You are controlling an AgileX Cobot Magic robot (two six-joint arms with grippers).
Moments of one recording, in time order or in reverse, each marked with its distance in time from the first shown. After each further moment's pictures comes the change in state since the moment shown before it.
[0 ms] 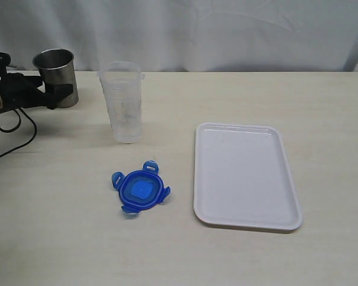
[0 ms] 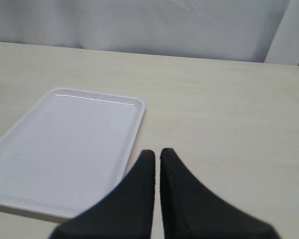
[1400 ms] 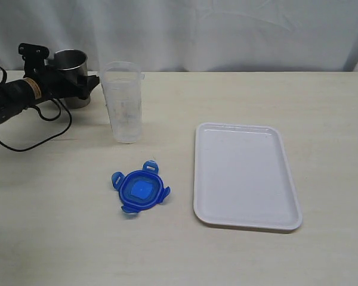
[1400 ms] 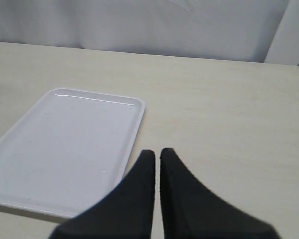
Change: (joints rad) left arm -0.164 0.068 -0.131 -0.237 0.140 0.115; right arm 0.000 0.000 0.000 0.000 0.000 0.000
